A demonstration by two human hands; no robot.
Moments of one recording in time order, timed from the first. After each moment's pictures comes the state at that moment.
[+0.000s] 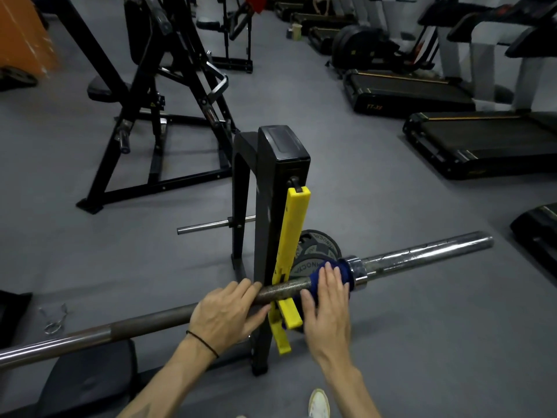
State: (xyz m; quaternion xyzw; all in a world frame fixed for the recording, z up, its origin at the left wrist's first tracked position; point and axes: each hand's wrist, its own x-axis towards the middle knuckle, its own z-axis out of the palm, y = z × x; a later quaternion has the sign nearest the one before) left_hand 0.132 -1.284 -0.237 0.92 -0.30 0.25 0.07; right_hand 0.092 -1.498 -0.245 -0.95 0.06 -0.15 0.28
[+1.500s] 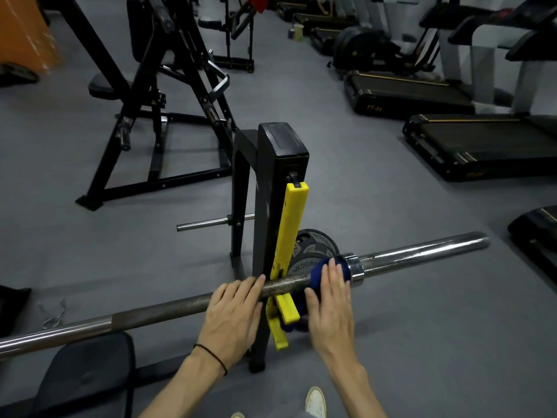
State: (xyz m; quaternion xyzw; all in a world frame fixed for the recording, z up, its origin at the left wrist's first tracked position) left_hand 0.104 -1.301 -0.249 0.95 -0.23 0.20 0.09; right_hand 0.085 -1.511 -0.244 -0.95 0.07 -0.14 0.29
